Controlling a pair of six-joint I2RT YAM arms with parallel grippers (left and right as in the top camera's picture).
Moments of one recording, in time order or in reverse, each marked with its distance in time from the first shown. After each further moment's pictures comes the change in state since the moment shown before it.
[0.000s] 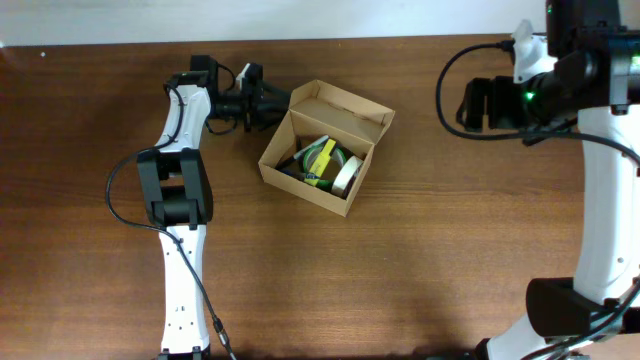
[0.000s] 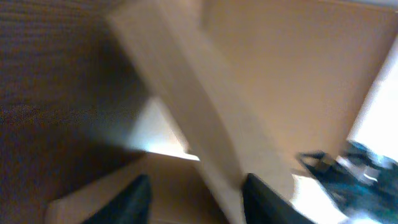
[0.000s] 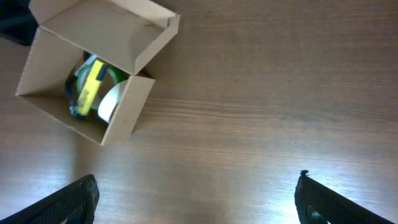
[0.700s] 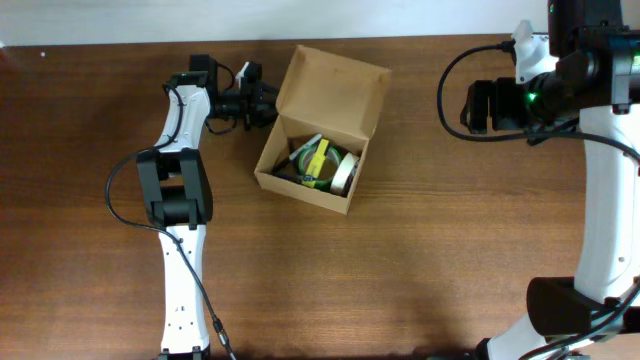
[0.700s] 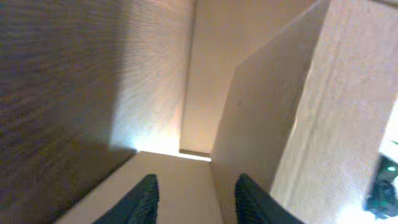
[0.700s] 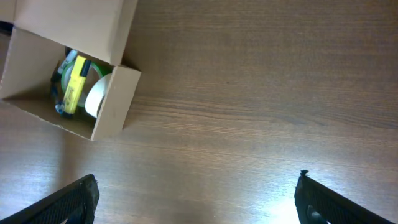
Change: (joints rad) left arm 0.000 0.000 0.000 0.016 0.065 -0.002; right arm -0.021 0.002 0.003 0.000 0.024 -0.064
